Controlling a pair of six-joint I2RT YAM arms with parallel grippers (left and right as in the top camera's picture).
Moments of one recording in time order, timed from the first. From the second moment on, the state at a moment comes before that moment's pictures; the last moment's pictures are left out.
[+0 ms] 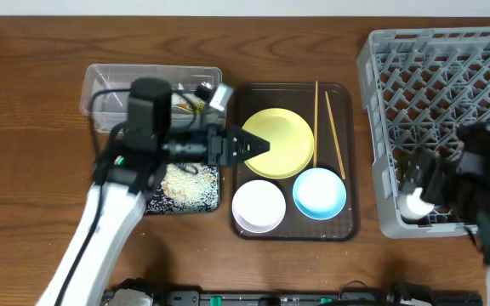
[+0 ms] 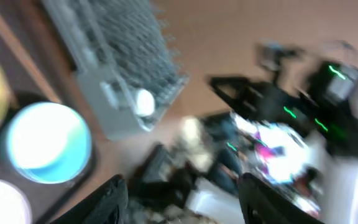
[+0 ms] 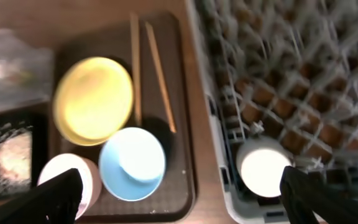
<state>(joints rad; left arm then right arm) -0.25 1.20 1.02 -0.42 1.14 -0.64 -0.21 0.91 1.21 -1.20 -0.28 0.10</state>
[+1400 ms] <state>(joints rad) -0.24 0.74 1.03 -0.93 0.11 -0.43 -0.21 0.71 1.22 -1.24 -0.33 0.06</state>
